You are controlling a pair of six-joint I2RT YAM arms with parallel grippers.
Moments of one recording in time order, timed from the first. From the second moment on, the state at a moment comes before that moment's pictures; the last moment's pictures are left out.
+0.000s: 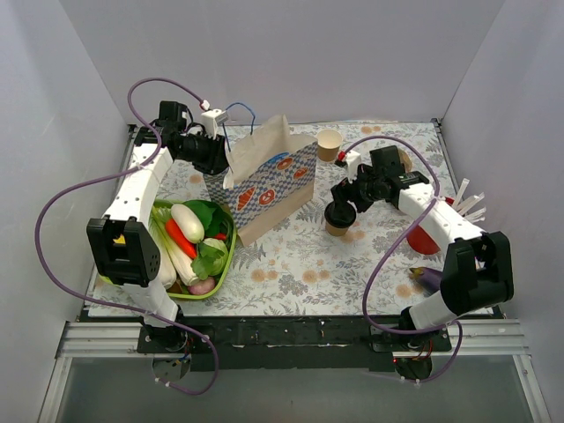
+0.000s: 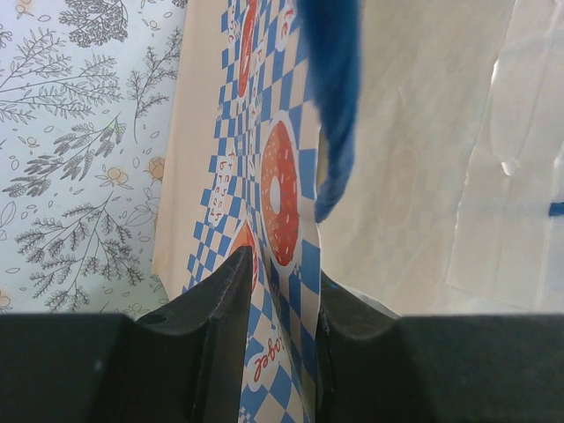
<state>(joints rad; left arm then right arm) -0.11 1.73 1.70 -0.92 0.67 0.25 0.30 1.50 1.12 -0.53 -0.51 -0.35</state>
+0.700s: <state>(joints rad) -0.11 1.73 1.68 -0.92 0.72 0.26 0.31 1.73 1.69 -1.25 -0.70 -1.38</state>
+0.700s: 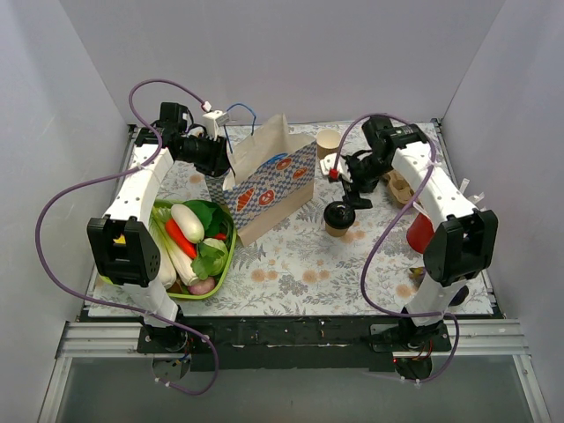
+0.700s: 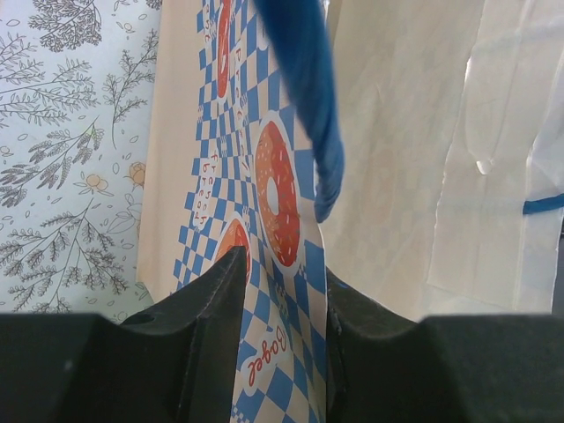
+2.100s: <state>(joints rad) -0.11 1.72 1.64 -0.92 0.75 0.29 0.46 1.90 1.67 -1.36 -0.34 -1.97</state>
